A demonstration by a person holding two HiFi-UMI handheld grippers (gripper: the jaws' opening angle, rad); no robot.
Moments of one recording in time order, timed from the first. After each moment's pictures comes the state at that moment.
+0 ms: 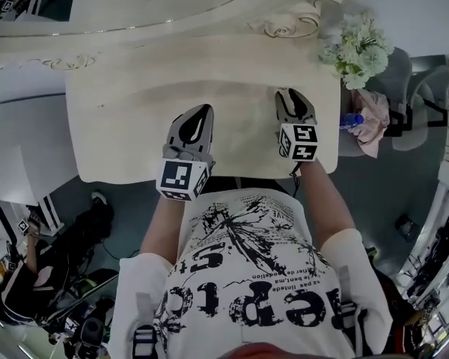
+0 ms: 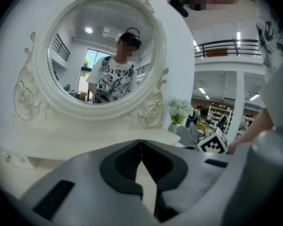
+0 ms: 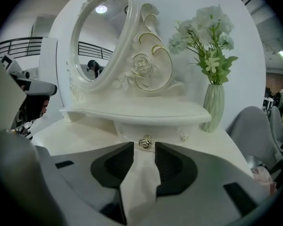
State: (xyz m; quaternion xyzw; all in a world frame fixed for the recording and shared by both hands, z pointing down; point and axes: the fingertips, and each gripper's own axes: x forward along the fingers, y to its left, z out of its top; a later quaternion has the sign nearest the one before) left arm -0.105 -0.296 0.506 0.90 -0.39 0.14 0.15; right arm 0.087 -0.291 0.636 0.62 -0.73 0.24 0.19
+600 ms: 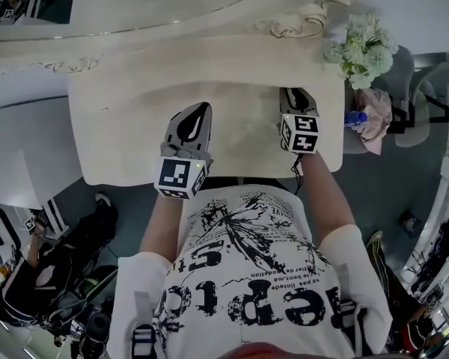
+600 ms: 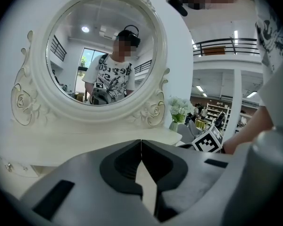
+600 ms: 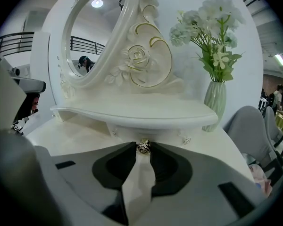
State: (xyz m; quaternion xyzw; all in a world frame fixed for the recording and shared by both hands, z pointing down) left arm -0.122 -0.308 0.506 0.90 -0.38 0.15 0.15; right arm 0.088 -0.307 0.645 0.64 -0.69 0.25 0.21
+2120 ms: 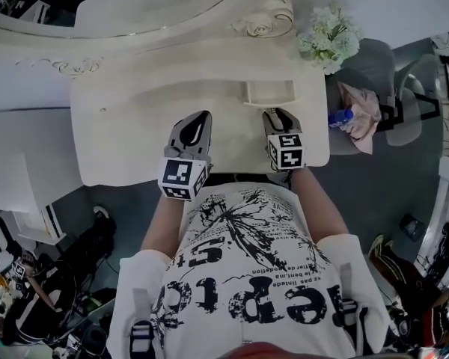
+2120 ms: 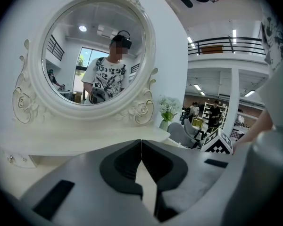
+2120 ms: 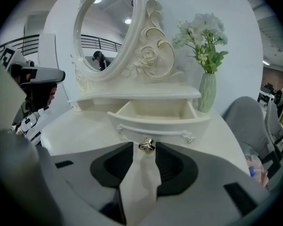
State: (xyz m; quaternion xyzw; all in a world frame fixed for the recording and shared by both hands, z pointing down) left arm -0.097 -0.259 0.497 0.91 -0.37 0.16 0.15; right arm 0.068 -0.221 0.647 0.60 -0.71 0.29 0.24
